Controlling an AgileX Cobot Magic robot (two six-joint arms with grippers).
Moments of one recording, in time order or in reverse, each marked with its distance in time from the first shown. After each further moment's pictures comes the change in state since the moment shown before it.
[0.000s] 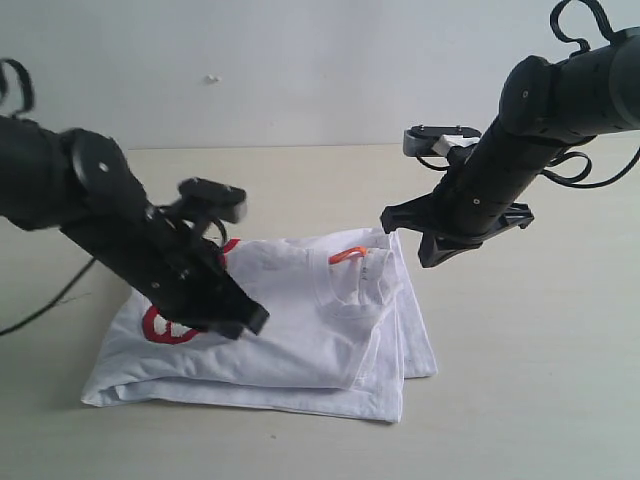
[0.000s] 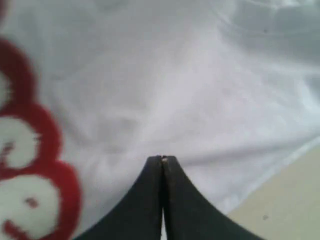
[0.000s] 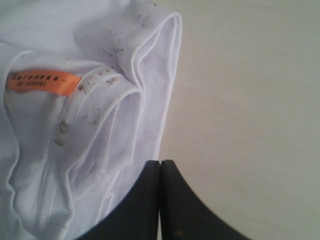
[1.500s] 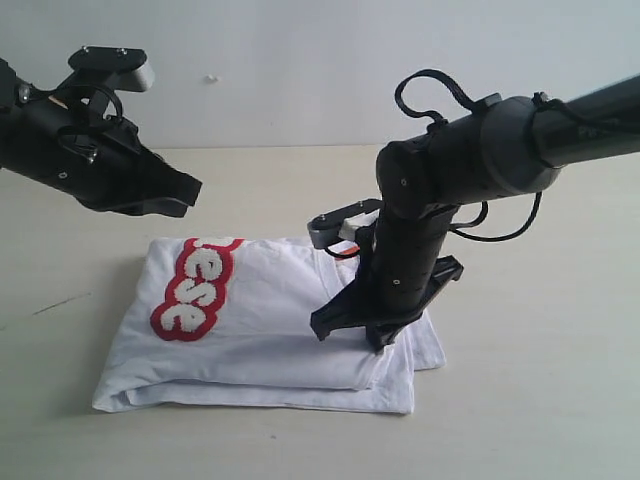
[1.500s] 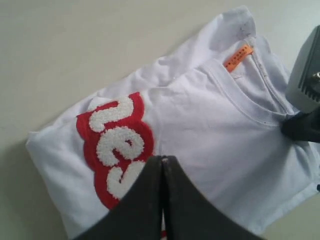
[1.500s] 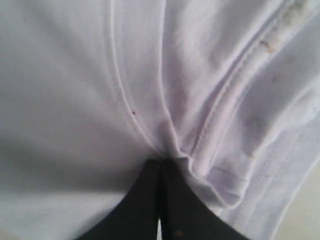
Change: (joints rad) left arm 0.167 -0.263 -0.032 -0.006 0.003 0.000; right arm 0.293 0.059 0.046 -0.253 0.047 0.202
